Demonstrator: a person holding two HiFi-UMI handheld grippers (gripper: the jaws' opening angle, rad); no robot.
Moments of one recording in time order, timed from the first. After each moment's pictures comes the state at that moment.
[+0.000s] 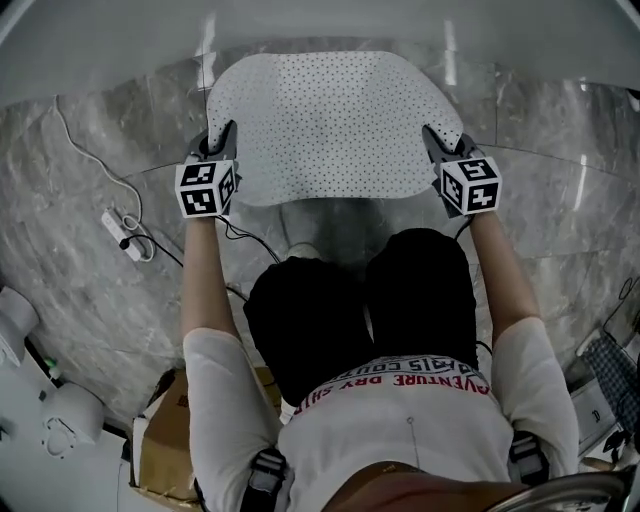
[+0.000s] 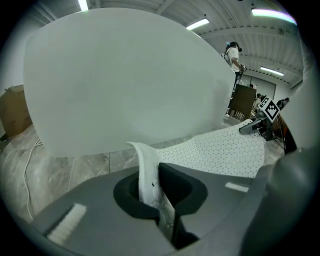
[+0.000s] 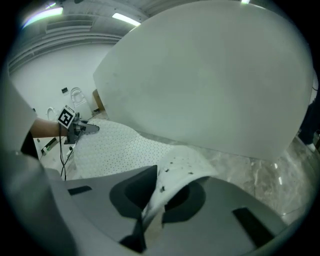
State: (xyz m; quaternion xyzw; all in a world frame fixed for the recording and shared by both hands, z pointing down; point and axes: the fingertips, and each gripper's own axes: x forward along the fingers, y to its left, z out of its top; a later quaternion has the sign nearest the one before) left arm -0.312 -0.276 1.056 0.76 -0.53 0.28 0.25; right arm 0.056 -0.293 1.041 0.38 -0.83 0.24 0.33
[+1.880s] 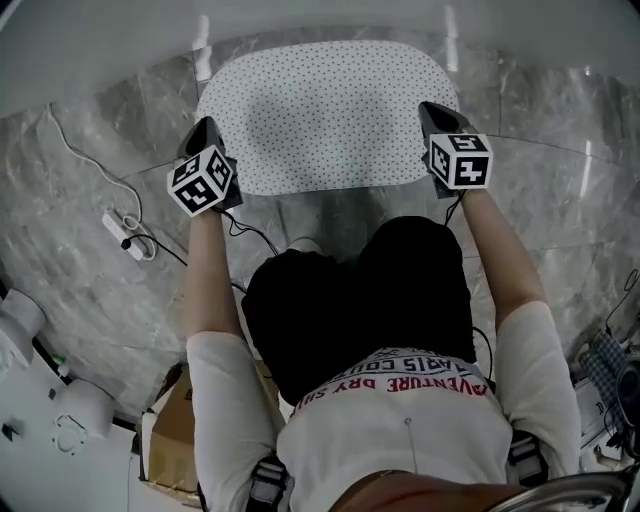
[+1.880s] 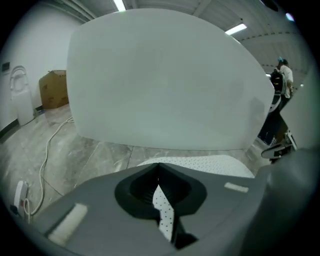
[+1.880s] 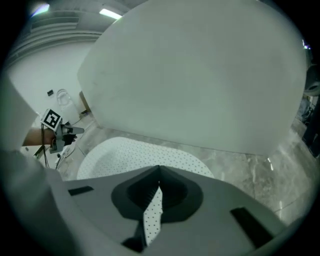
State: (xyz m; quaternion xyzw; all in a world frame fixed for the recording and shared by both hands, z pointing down) left arm -0.348 -0.280 1.064 0.64 -0.67 0.22 0.32; right arm 0.059 -0.319 1.060 0.43 -0.79 0.27 0.34
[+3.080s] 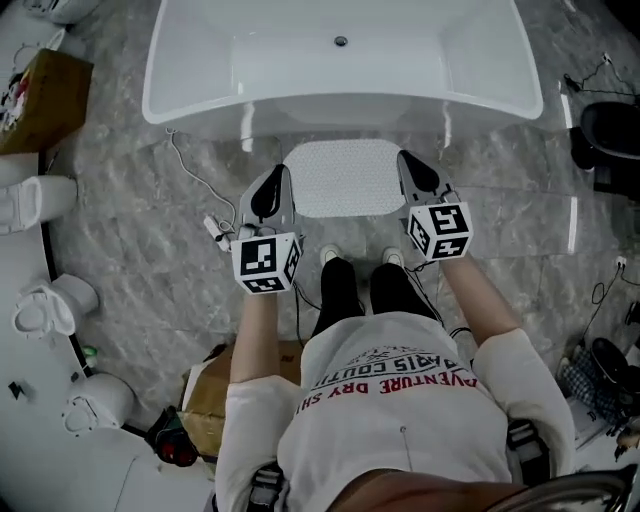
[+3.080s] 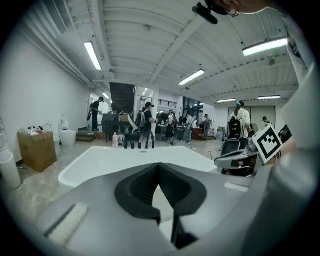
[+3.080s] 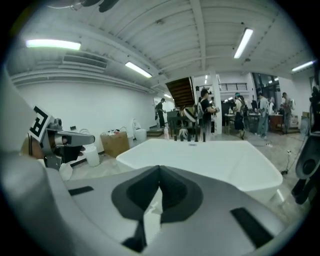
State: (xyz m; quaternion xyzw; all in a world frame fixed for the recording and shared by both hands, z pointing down) left arm -0.247 -0.243 0.340 0.78 -0.61 0.11 0.13; right arm -0.047 -0.286 0.376 0.44 -0.87 0.14 0.17
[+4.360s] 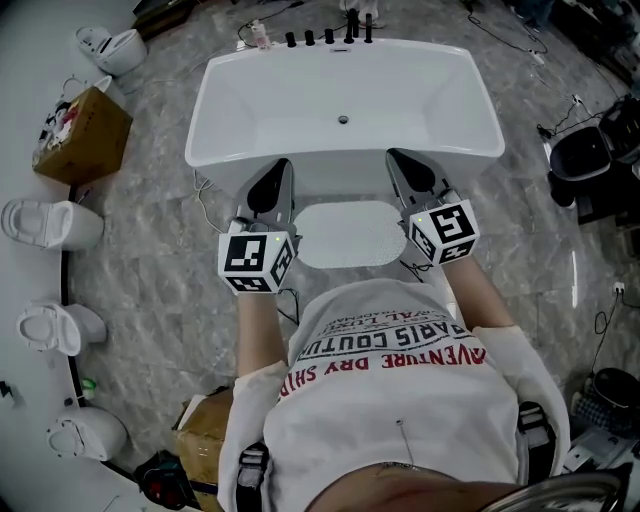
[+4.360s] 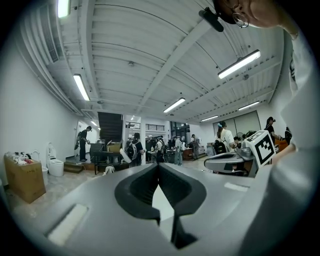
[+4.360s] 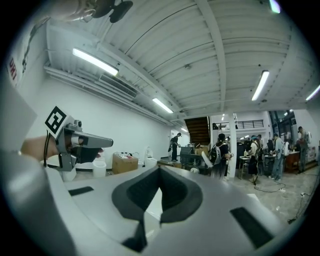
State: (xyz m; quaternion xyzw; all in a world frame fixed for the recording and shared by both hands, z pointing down) left arm -0.208 -0.165 0.095 0.82 -0.57 0.02 -0.01; right arm -0.050 -0.200 0.117 0.39 -0.92 -0.05 0.04
